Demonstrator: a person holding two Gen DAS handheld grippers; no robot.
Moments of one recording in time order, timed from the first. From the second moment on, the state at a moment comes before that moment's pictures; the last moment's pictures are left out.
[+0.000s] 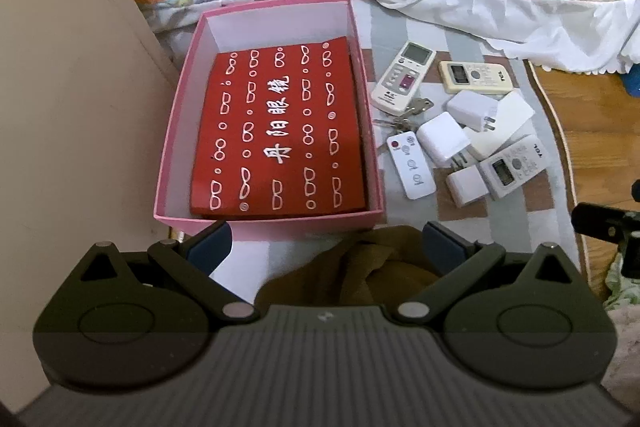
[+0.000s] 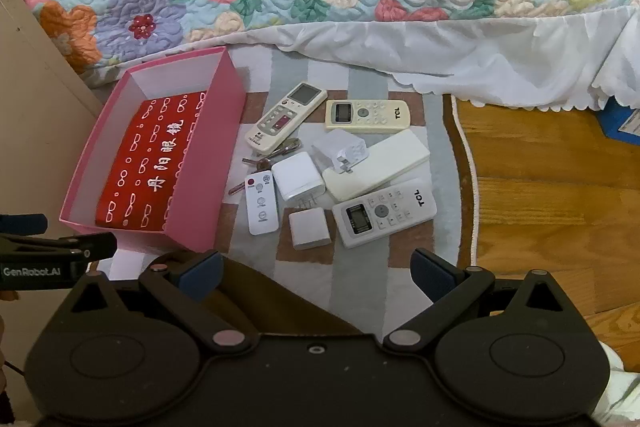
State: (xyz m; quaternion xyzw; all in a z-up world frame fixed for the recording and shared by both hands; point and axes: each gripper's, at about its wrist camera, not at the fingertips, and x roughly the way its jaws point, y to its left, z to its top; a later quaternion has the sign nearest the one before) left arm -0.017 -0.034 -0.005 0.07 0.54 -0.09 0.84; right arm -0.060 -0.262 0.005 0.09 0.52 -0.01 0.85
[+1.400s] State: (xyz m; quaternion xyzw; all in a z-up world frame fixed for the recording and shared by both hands) left arm 0.069 0.039 -0.040 0.06 0.53 -0.02 0.84; right arm 0.005 -0.231 -0.048 -0.05 0.42 0.15 0.89
